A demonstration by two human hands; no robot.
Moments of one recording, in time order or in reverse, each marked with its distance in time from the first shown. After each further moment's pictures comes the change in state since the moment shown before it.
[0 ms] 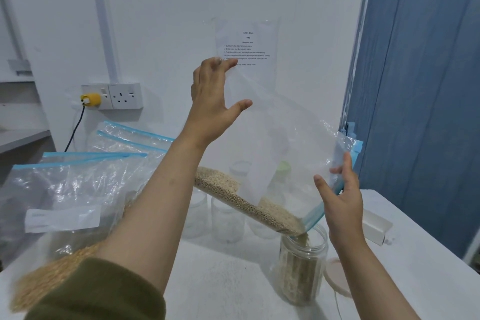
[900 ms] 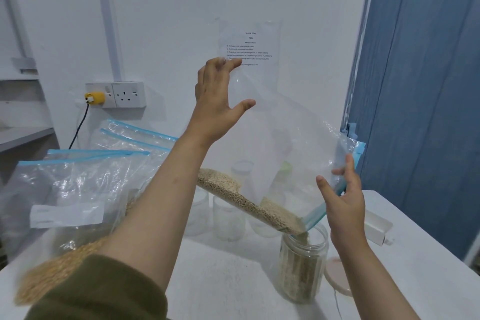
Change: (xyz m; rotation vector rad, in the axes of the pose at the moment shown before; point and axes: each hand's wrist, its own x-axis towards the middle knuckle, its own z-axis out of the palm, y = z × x) left_hand -0.003 0.005 -0.003 -0.008 0.004 0.010; right_hand -0.003 0.001 -0.003 0.015 -0.004 0.012
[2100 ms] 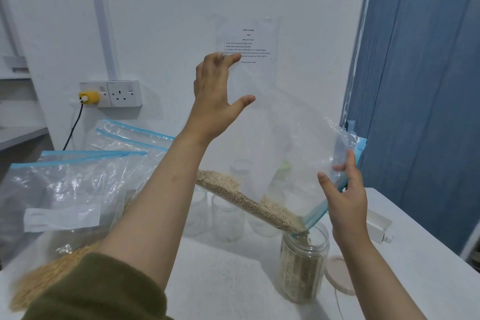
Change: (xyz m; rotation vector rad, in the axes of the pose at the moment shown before) left_hand 0.006 -0.004 0.004 -0.020 -0.003 0.002; right_hand 0.006 0.001 0.001 0.010 0.011 -0.007
